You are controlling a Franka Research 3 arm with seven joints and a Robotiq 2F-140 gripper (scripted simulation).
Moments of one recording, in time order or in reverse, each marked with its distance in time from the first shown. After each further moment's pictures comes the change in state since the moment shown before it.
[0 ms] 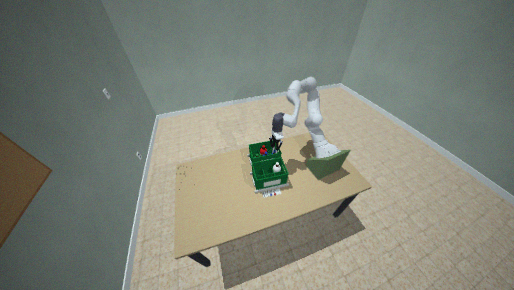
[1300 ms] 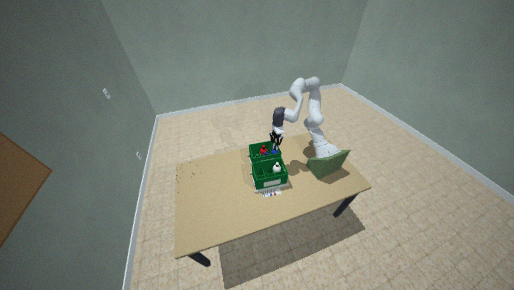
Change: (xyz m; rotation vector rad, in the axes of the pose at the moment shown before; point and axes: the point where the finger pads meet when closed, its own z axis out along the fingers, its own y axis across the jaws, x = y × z) arm 0.001 -0.001 -0.056 -0.001 0.002 0.012
